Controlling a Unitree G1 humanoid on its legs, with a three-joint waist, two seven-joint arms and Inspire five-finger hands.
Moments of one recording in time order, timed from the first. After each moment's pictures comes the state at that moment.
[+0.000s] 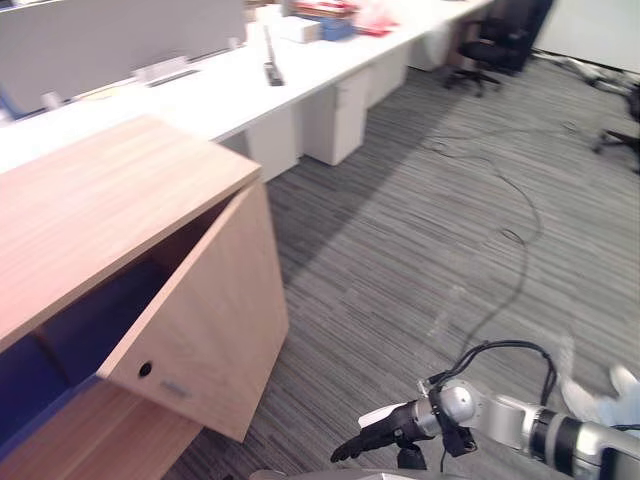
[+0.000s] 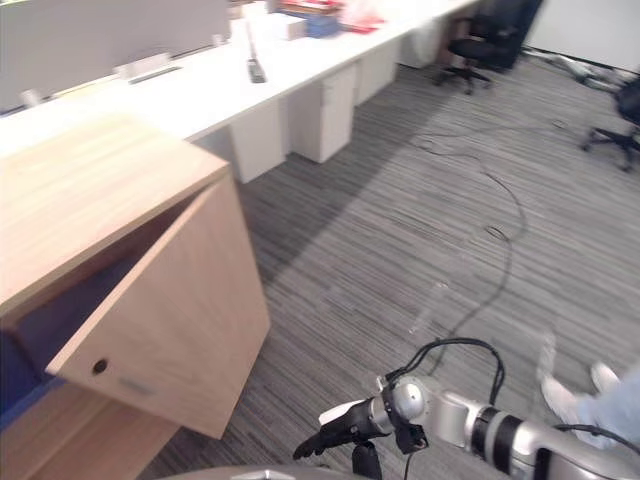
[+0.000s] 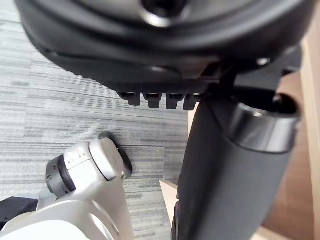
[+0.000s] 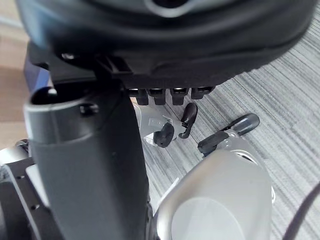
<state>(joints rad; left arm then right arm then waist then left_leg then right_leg) 0.34 -0.04 0.62 0.93 -0.32 -0.07 0.08 -0.33 -0.62 1.13 0.34 -0.08 -0.08 0.65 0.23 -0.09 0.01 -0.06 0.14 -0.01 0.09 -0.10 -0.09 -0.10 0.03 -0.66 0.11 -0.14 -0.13</state>
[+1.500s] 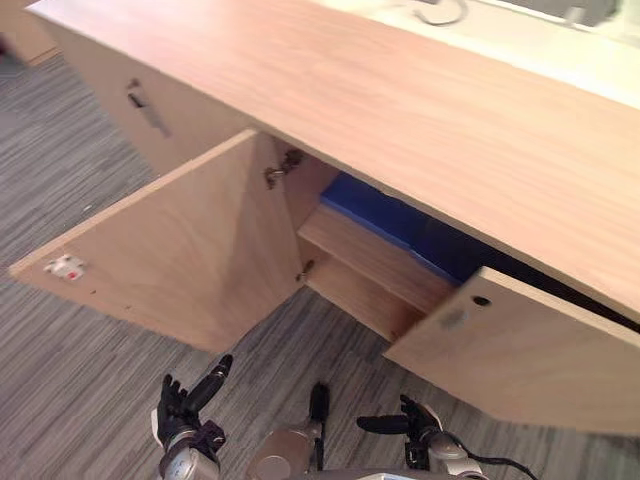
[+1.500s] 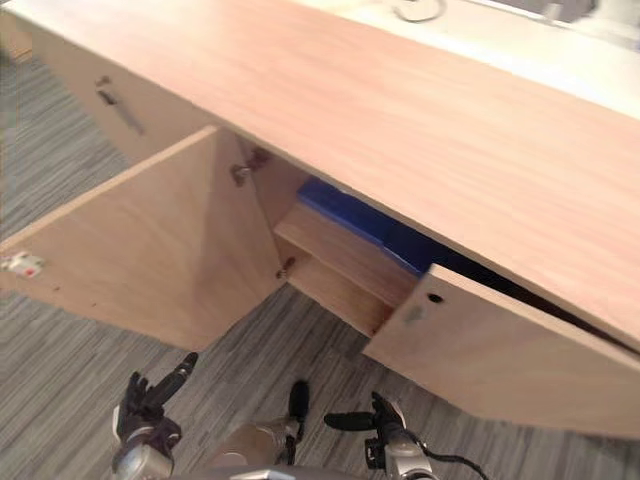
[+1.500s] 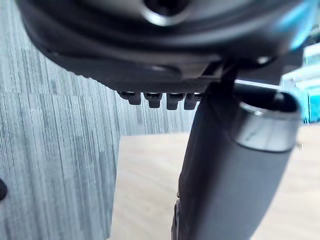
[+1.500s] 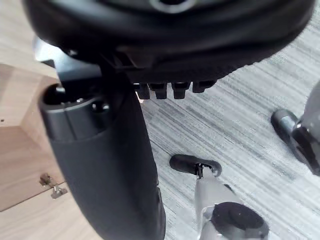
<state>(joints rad) 0.26 -0.07 0.40 0.39 -0.43 -0.08 0.20 -0.06 0.02 -0.14 1.10 -0.06 0.00 0.00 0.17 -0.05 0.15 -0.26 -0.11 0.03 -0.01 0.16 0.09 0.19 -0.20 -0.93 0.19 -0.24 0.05</state>
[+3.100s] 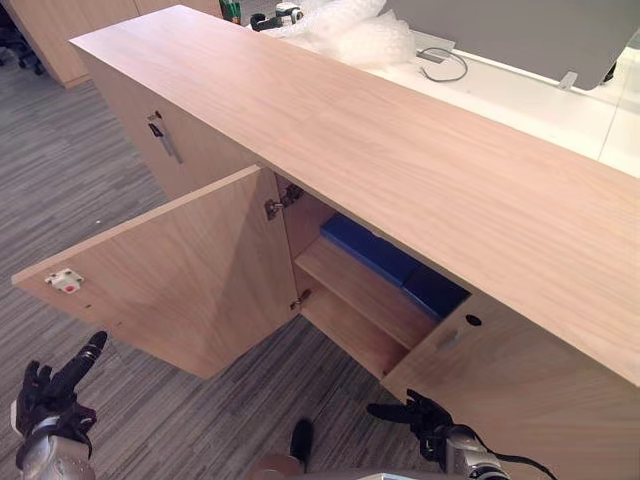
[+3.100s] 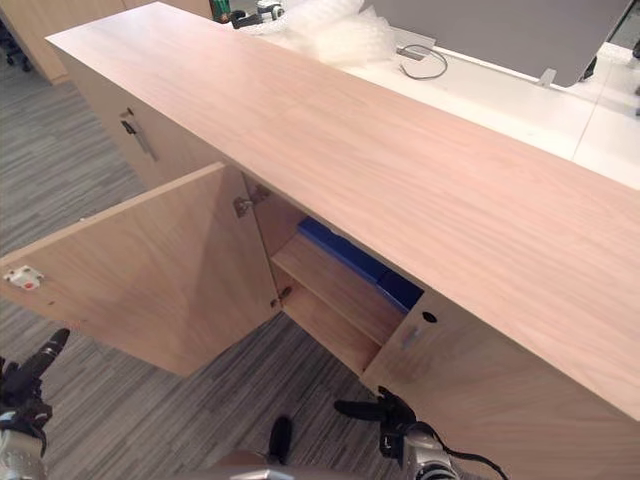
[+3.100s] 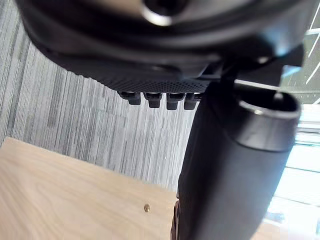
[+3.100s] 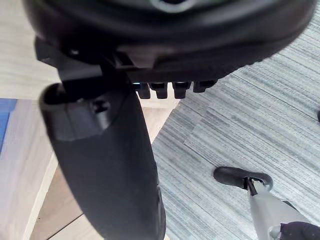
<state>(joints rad) 0.01 0.46 0.74 0.76 -0.62 -0.03 -0.04 -0.12 -0.06 -0.17 1.11 0.00 0.02 0.13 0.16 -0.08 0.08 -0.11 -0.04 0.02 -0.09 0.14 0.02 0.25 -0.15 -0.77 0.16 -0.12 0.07</state>
